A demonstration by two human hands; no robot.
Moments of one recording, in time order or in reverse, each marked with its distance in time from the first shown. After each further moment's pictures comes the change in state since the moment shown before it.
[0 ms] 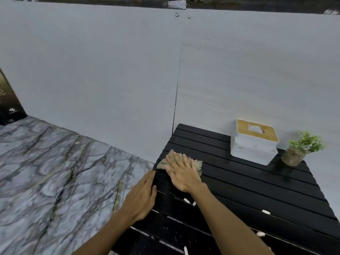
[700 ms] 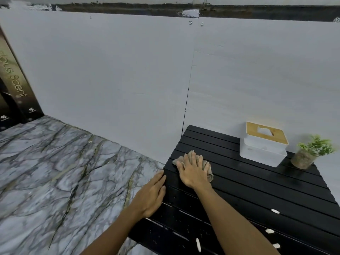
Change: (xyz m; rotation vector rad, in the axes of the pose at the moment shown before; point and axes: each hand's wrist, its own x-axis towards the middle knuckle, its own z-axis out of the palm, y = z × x) left_hand -0.014 -0.015 -0.005 -0.082 -0.070 0.042; right_hand 0.000 -0.019 0.003 0.150 0.100 0.245
